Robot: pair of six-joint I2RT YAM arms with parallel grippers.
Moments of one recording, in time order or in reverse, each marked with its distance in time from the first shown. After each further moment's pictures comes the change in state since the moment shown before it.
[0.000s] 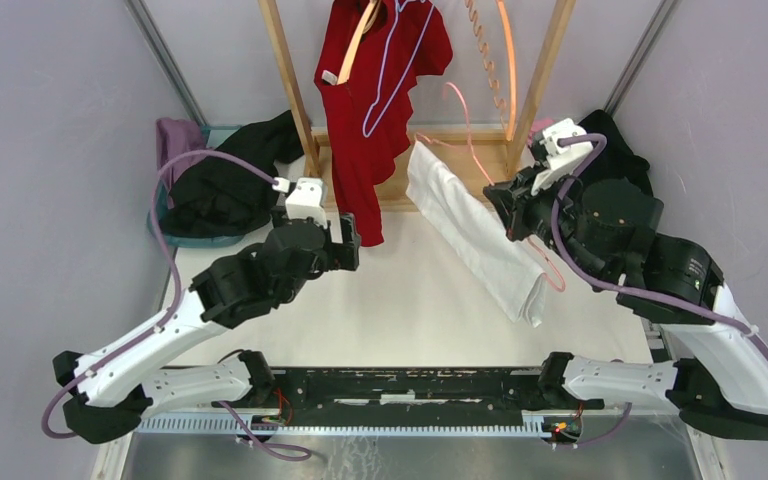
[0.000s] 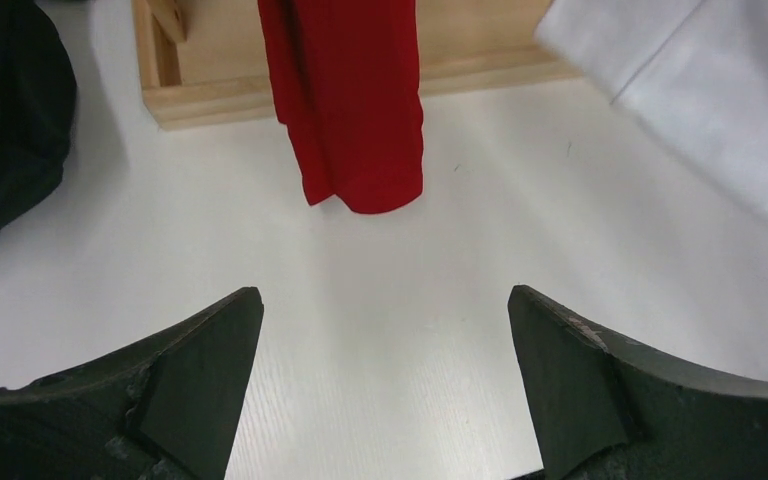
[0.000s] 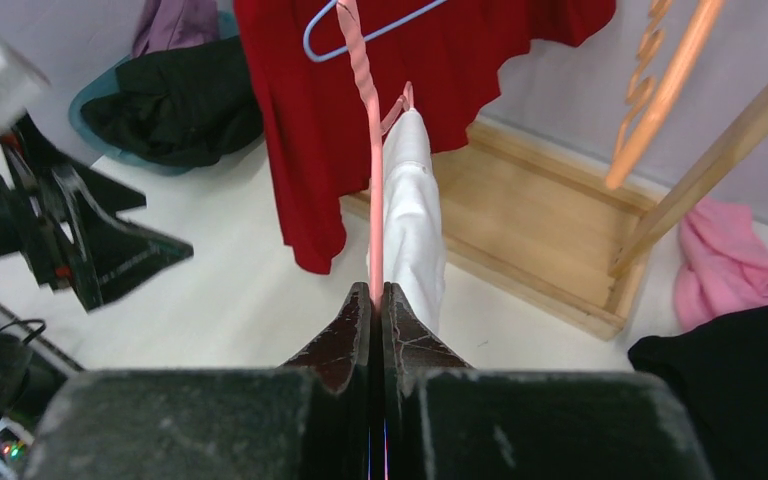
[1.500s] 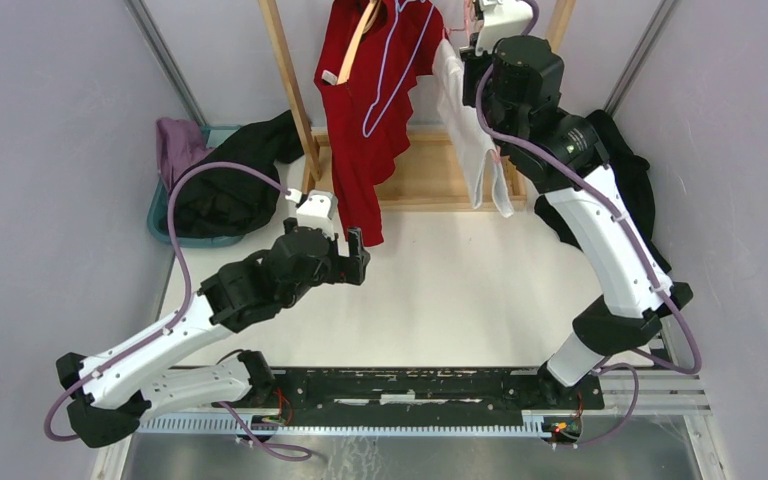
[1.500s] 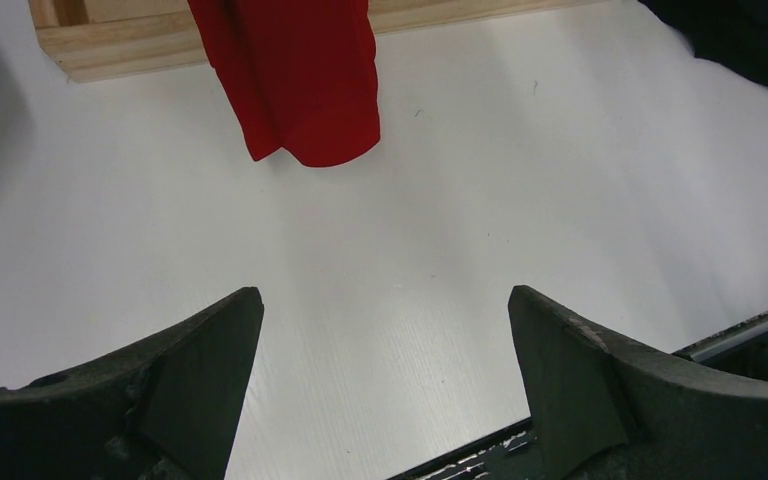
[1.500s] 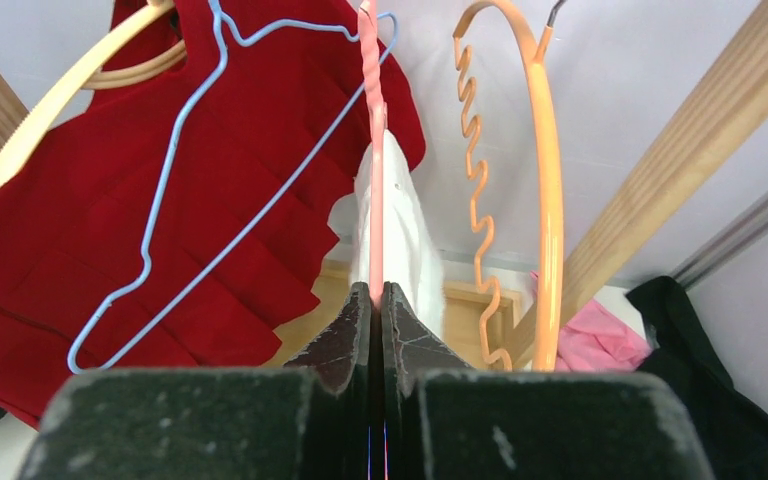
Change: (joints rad) left arm 0.019 -0.017 -0.121 0.040 0.161 -0.035; right arm -0.367 0.635 0.579 0.180 0.077 -0.172
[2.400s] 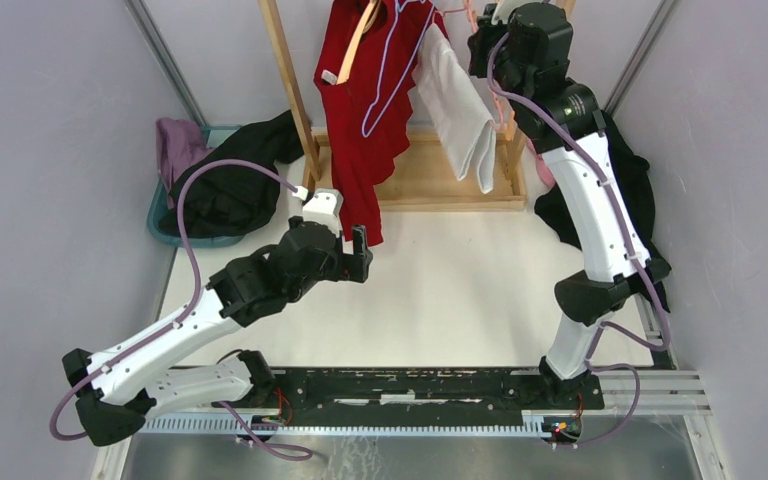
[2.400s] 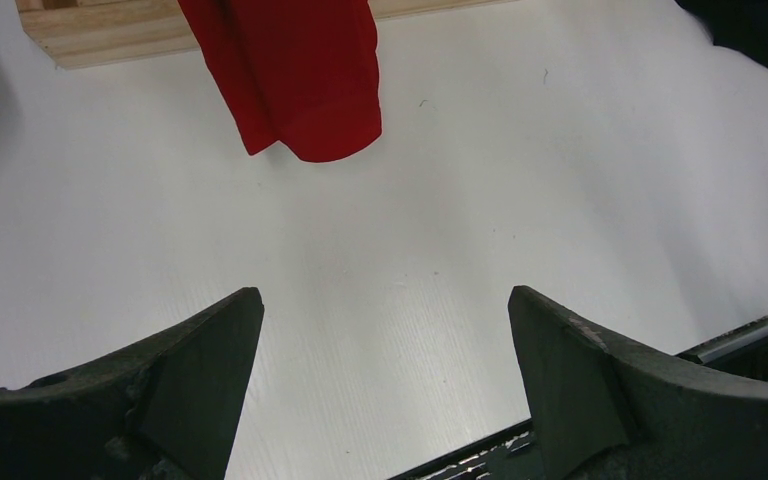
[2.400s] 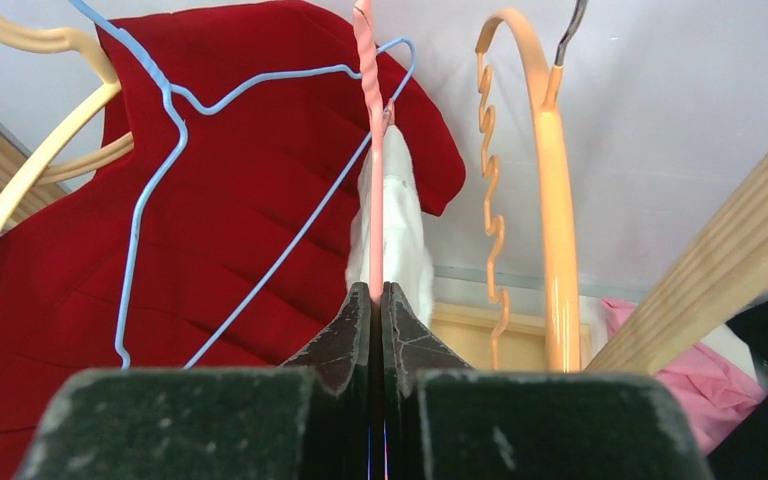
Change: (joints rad) left arm 0.033 0.045 0.000 0.014 0.036 0.002; right arm -0.208 0.174 0.177 0.007 -0.294 0.143
